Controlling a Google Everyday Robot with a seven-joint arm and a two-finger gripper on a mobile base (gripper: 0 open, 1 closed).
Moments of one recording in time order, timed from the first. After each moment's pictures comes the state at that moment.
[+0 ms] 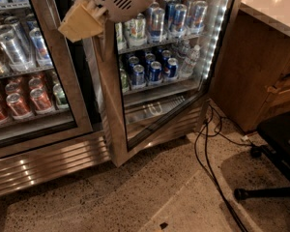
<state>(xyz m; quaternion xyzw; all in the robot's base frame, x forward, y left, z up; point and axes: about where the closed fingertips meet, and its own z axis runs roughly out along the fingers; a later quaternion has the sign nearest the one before) 0.488 0.114 1.063 -0.61 0.65 0.23 0.39</state>
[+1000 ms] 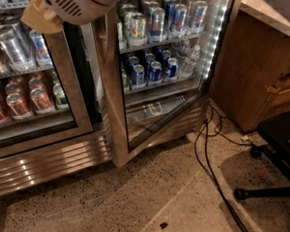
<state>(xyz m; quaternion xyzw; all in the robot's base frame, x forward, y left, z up) 0.476 0.163 1.085 -0.59 0.64 0.16 0.47</state>
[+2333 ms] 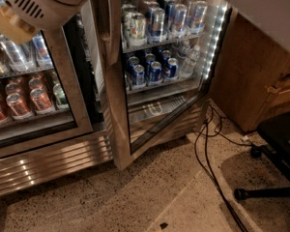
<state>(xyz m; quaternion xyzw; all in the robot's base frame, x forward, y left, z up) 0.461 0.188 1.075 -0.57 0.69 0.17 0.42</state>
